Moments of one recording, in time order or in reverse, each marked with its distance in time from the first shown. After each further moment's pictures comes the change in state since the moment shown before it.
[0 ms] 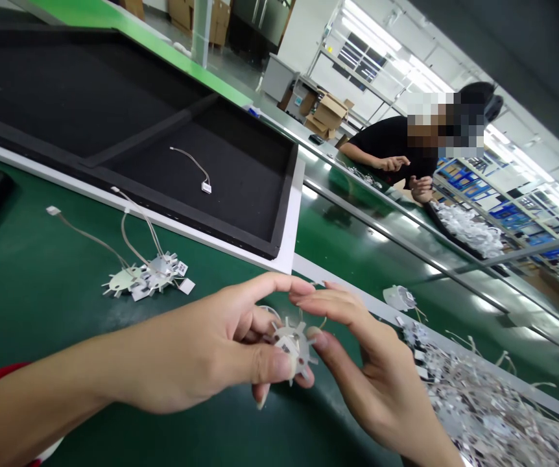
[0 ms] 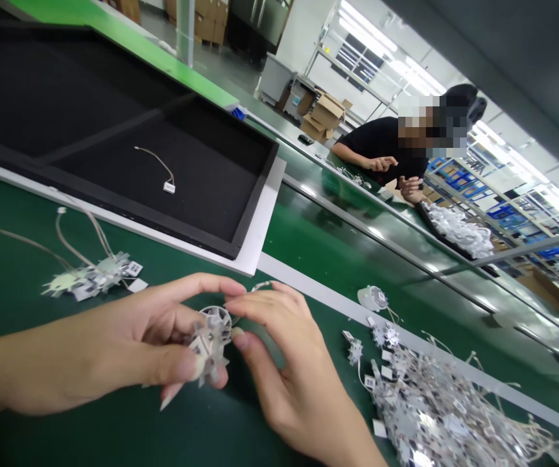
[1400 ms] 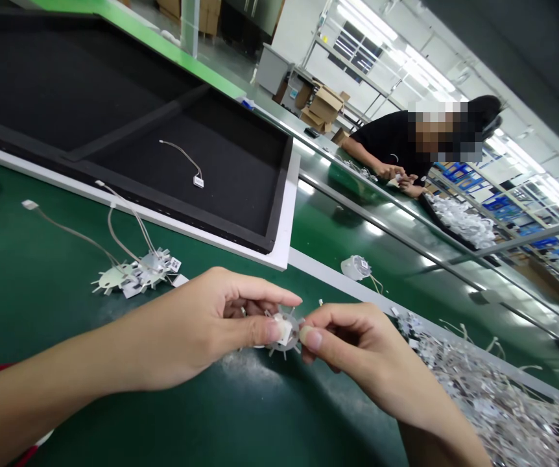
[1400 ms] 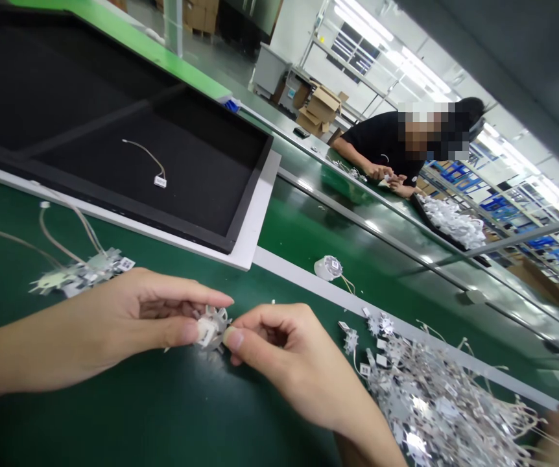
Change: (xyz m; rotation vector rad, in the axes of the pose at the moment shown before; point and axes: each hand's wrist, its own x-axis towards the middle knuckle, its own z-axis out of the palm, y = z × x) left_hand 0.003 0.001 -0.005 0.402 0.264 -0.014; right_hand 0.007 -0.004 -0.010 0.493 -0.246 0.570
